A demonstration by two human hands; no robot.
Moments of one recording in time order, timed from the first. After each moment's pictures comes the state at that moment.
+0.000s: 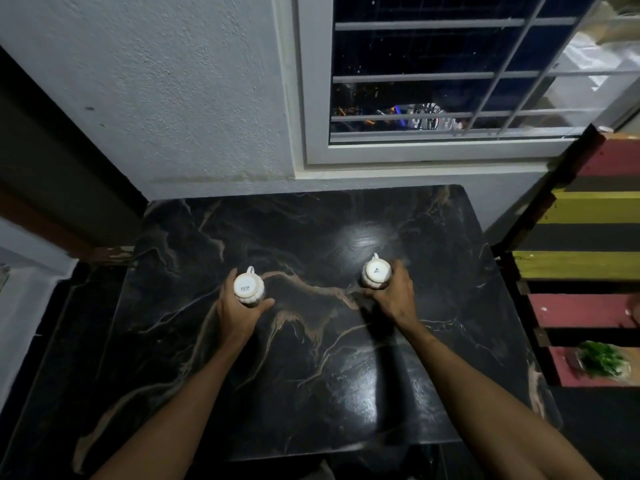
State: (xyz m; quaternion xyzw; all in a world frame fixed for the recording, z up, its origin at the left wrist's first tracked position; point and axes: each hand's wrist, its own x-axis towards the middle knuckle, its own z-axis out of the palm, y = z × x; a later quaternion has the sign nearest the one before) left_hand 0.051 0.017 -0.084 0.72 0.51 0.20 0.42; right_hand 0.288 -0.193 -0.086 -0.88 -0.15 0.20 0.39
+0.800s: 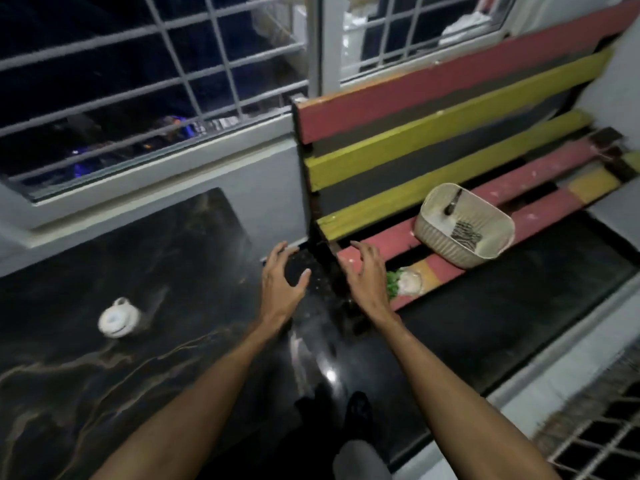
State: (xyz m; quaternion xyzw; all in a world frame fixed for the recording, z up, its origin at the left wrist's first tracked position) left_hand 0.412 -0.426 -0.037 0.89 0.14 0.12 0.41; right_hand 0.480 -0.604 -0.054 -0.90 -0.04 0.01 0.44
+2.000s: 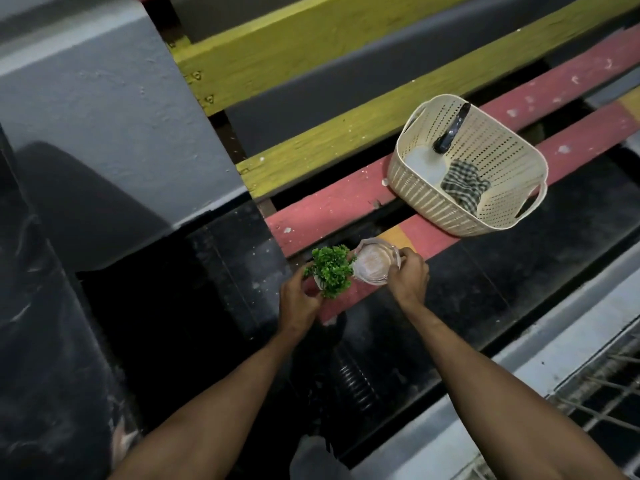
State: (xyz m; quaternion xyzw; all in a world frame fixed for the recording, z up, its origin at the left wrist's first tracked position) left_hand 0.537 -0.616 -0.331 0.81 0.21 -0.03 0.55; right_hand 0.622 -0.815 -0.338 -0.92 0.21 0.09 0.32
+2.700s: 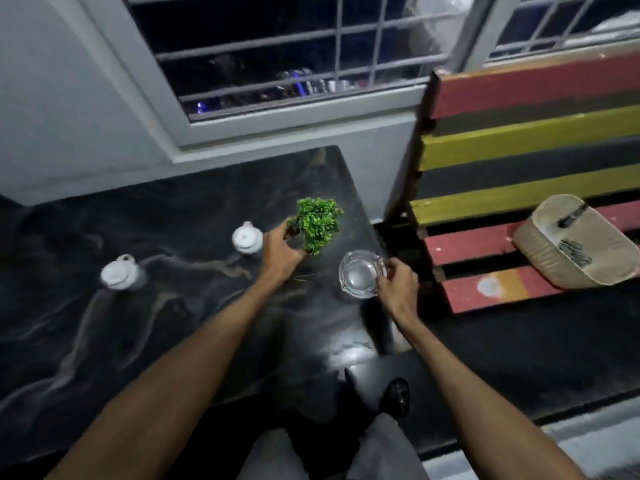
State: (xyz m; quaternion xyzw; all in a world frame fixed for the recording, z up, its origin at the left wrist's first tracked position) left_hand 0.281 -0.237 -0.026 0.79 0.24 0.17 0.54; right_hand 0.352 -0.467 -0.051 -0.91 -0.03 0.12 0.39
